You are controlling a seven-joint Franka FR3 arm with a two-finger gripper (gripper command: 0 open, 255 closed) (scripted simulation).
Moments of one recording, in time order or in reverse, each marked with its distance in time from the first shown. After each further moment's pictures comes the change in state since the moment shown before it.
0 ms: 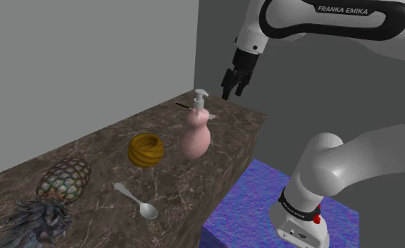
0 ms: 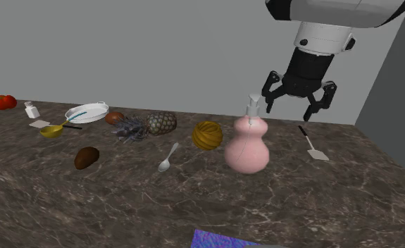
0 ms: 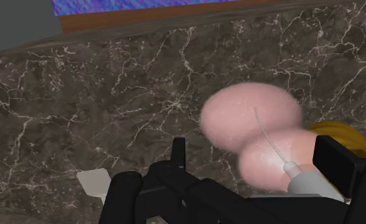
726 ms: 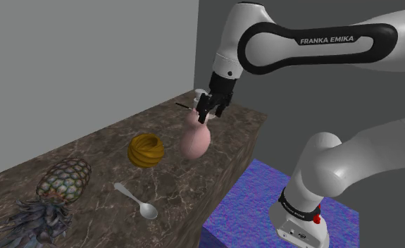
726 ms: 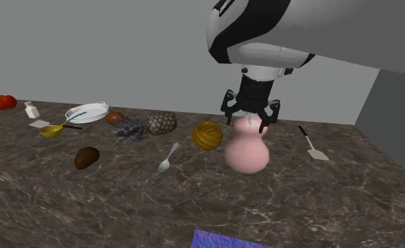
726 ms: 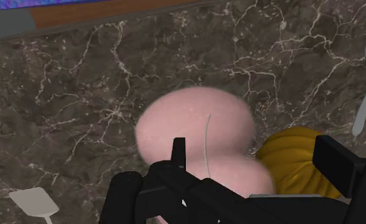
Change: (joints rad) arm 0.061 0.047 0.195 -0.128 0.102 0.228 0.194
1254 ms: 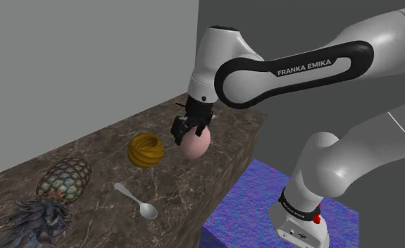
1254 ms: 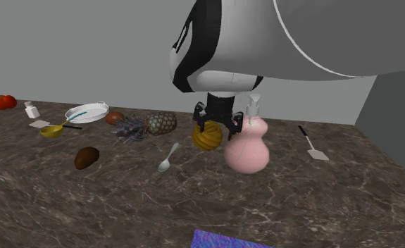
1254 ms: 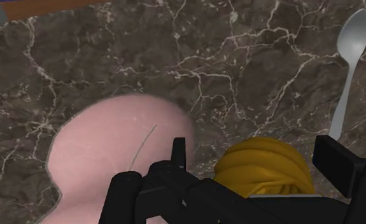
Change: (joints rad) arm 0.033 0.149 0.186 -0.015 0.052 0.216 0.180
